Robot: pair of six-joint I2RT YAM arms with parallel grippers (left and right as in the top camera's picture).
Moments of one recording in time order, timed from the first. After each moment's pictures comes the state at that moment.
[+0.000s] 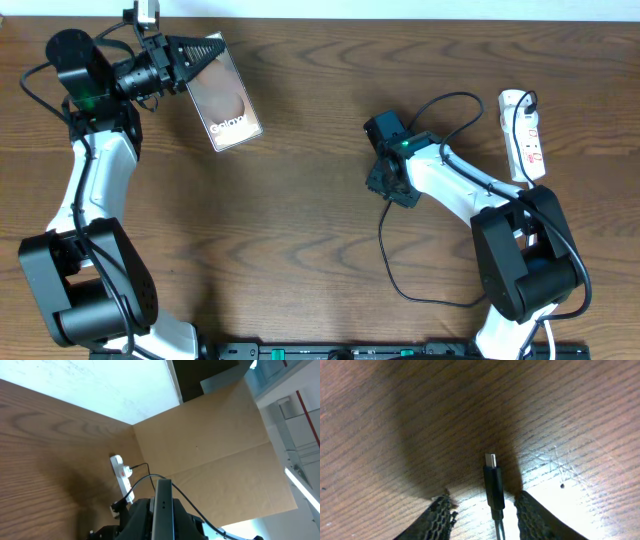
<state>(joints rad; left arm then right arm) 0.24 1.75 1.24 0.55 1.37 -1.19 0.46 1.92 1.19 -0.71 0.08 0.98</state>
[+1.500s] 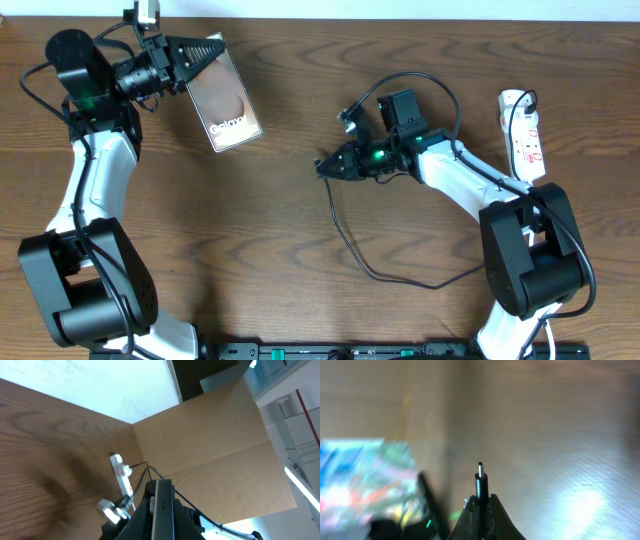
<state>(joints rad) 0.24 1.75 1.24 0.55 1.37 -1.19 0.39 1.92 1.18 -0.28 -0.96 0.35</state>
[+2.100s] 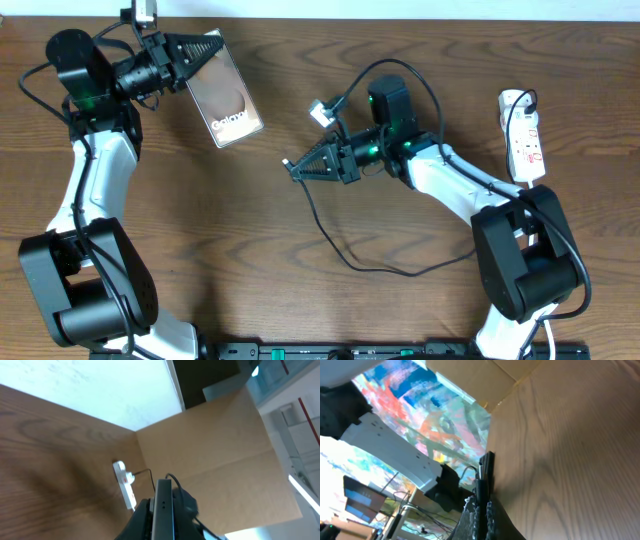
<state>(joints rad) 0.24 1.75 1.24 0.55 1.32 -1.19 0.45 1.92 1.18 0.20 -1.45 0.33</state>
